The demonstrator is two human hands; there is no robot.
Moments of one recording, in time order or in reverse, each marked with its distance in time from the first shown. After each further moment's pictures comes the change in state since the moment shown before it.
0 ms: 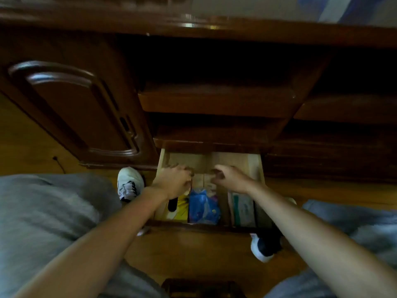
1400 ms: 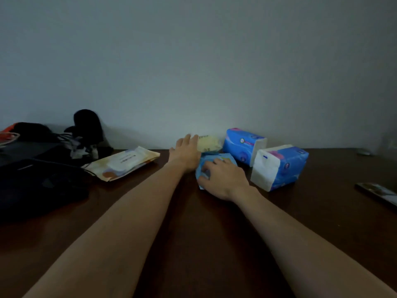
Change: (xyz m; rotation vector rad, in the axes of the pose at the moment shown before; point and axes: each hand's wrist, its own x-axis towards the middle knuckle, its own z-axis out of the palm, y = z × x) left_hand 0.492 0.060 -0.464 -0.187 0.559 0.072; right_hand 0.128 -0.111 -0.519 -0.747 0.876 0.064
